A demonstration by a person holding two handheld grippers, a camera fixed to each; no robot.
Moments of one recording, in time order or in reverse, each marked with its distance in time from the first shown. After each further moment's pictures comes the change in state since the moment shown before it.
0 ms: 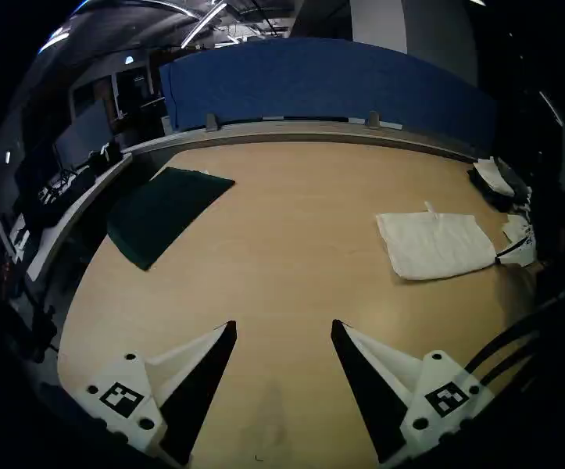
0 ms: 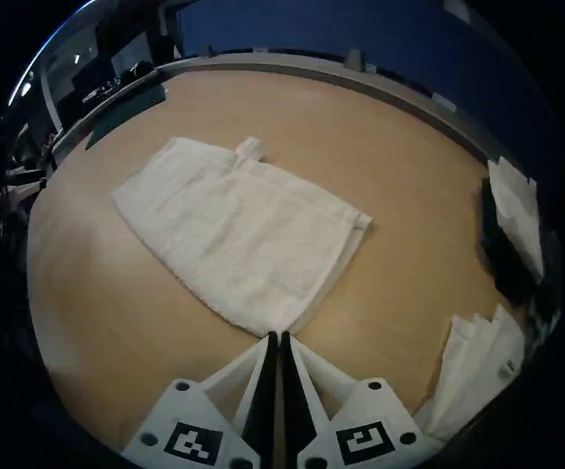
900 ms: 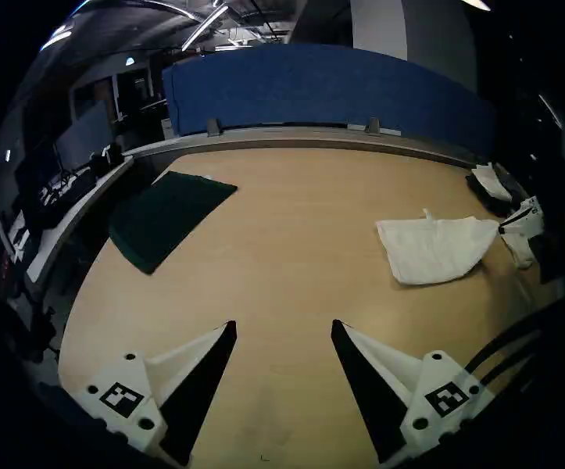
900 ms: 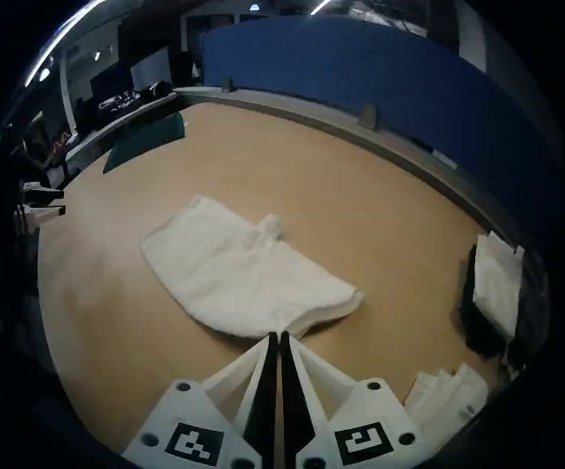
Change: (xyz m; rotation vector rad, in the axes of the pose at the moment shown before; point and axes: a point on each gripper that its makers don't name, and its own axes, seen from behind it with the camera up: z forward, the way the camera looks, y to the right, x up) left arm 0.007 -0.007 -0.008 -0.010 0.021 -0.006; right arm 0.080 -0.016 -0.040 0.003 0.128 -0.087
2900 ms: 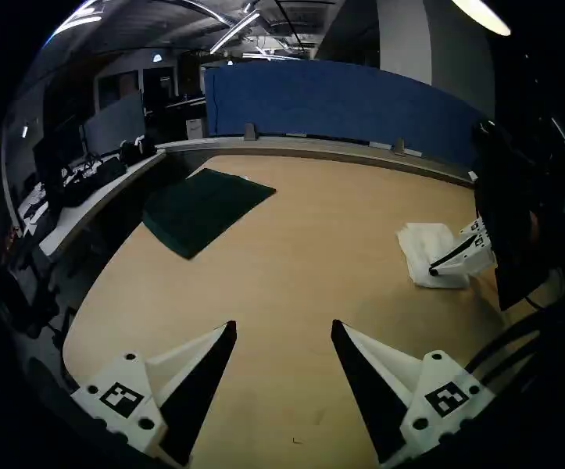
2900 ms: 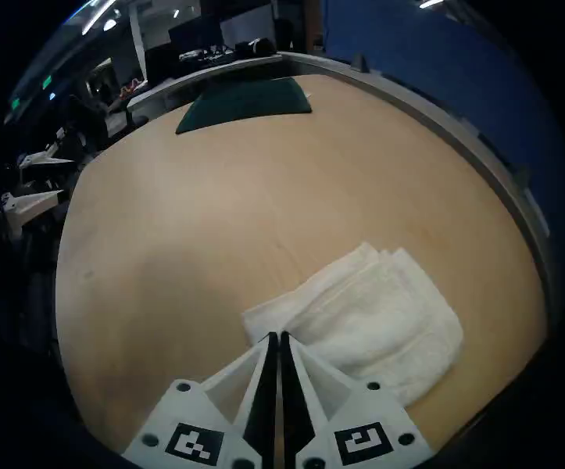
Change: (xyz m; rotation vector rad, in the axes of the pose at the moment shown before) left arm -0.024 -0.054 -0.035 0.060 0.056 -0.095; right arm 0.063 -0.185 0.125 0.277 -0.107 -0.256
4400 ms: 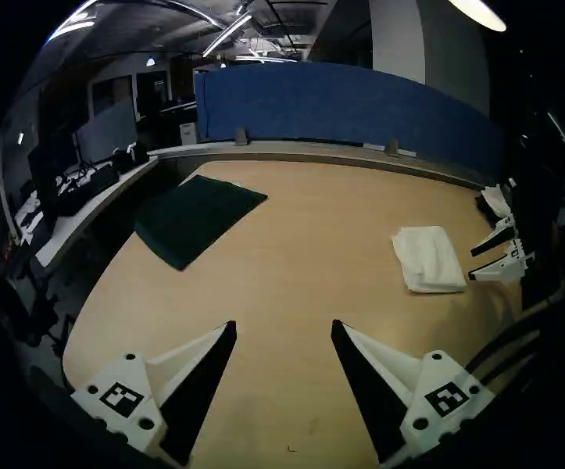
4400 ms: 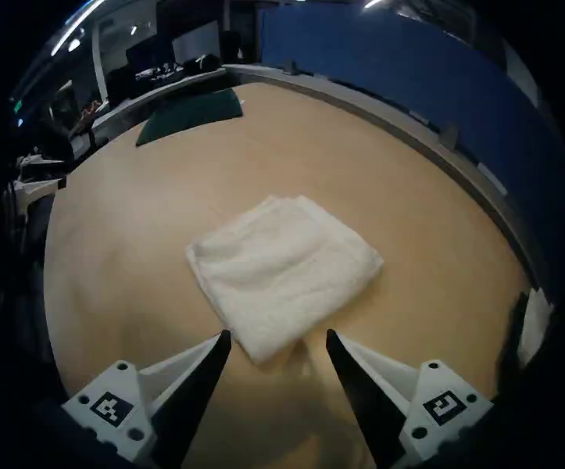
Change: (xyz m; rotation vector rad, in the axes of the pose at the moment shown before) left arm 0.015 0.011 0.006 -0.018 0.009 0.025; right arm -0.063 0.053 -0.074 -0.168 0.042 0.125
